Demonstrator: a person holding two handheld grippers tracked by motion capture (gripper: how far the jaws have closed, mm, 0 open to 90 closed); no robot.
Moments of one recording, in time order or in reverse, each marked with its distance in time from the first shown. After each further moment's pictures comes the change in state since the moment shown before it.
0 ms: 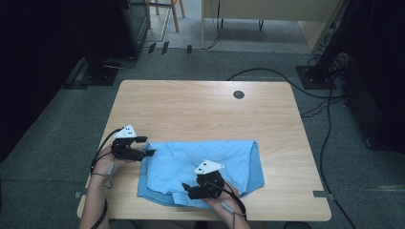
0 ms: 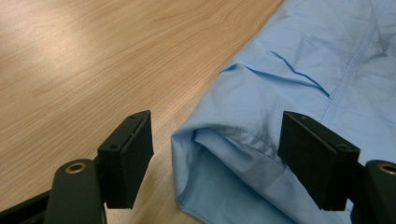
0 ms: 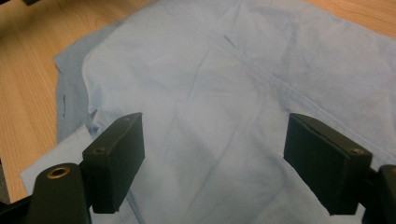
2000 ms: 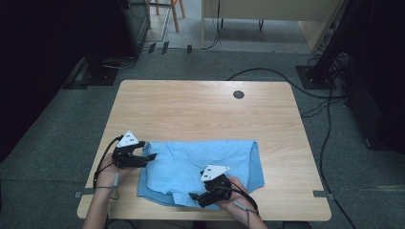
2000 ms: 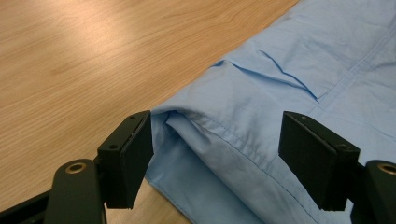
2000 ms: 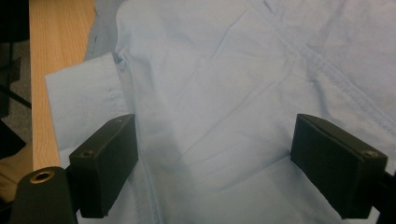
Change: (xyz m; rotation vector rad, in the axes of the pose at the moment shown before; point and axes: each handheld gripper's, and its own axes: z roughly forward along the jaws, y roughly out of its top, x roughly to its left) left arm -0.037 0.004 -0.003 0.001 0.151 -0.042; right arm -0.021 -0.023 -0.006 0.054 0.157 -0.187
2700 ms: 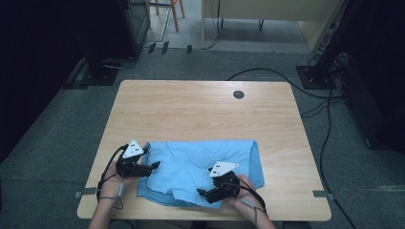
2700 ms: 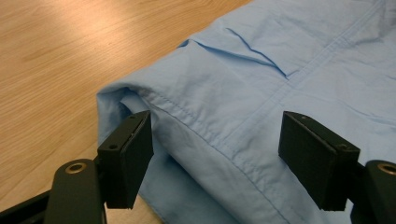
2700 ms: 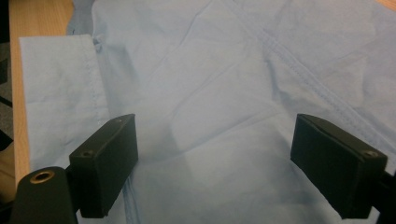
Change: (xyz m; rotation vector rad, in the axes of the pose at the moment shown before) left arm -0.022 -0.010 -0.005 0.028 0.041 0.011; right arm -0.016 -0.006 -0.017 -0.010 -0.035 0.041
